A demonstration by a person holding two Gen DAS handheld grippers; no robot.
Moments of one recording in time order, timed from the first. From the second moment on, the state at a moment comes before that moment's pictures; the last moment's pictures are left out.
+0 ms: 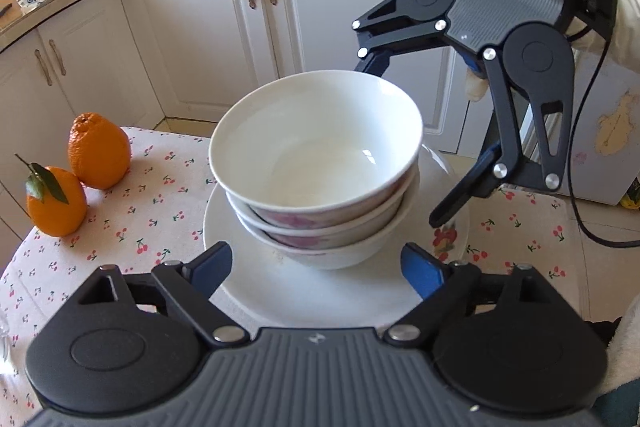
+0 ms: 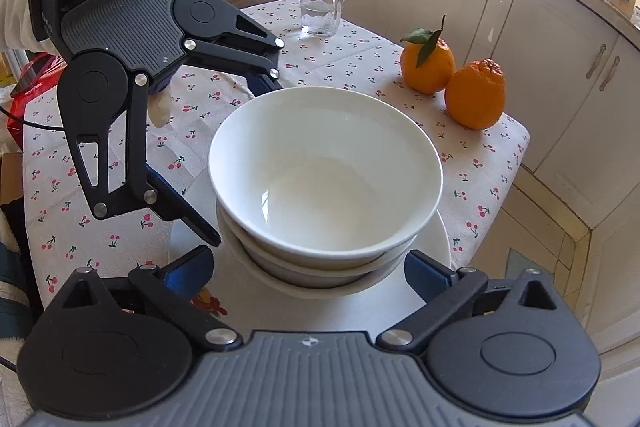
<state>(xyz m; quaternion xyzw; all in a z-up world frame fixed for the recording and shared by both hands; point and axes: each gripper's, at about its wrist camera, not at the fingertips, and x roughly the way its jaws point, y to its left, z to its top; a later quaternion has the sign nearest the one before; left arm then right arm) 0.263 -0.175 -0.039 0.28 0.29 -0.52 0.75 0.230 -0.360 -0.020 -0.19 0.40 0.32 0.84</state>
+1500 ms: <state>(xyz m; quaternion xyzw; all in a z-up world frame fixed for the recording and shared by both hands) 0.064 -0.067 0.027 0.08 0.23 -0.17 0.96 -0.005 -0.238 0.044 0.01 0.29 -0.17 0.94</state>
